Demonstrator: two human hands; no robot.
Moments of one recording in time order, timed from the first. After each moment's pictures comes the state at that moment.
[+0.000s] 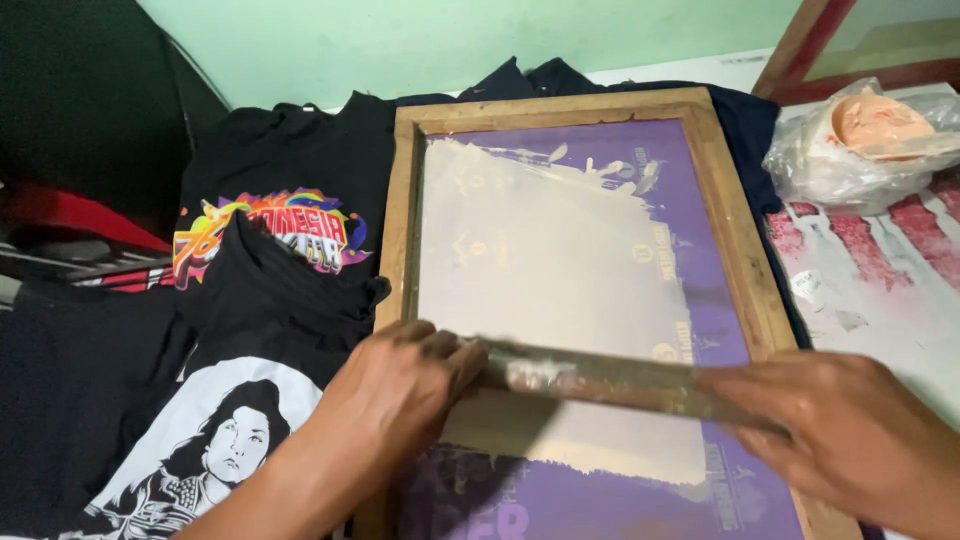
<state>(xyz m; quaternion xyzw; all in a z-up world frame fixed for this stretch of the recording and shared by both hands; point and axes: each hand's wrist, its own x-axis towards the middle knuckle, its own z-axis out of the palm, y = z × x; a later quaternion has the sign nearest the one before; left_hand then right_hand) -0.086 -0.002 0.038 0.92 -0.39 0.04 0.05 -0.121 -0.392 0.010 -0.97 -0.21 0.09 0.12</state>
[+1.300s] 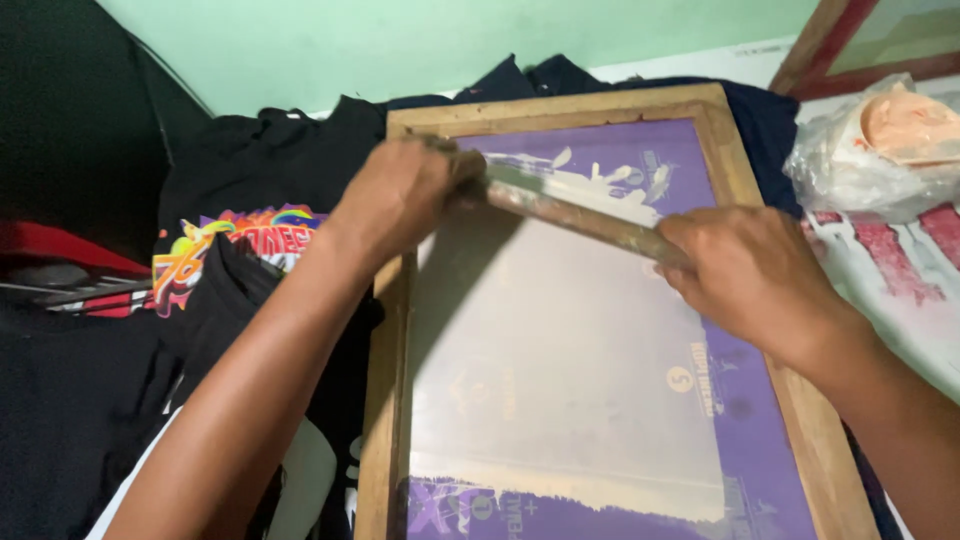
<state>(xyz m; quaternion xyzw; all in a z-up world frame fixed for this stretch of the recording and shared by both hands) 0.128 -0.005 0.021 0.89 -0.43 0.14 0.06 0.017 -0.340 0.013 -0.99 -0.16 -0.04 -0.03</state>
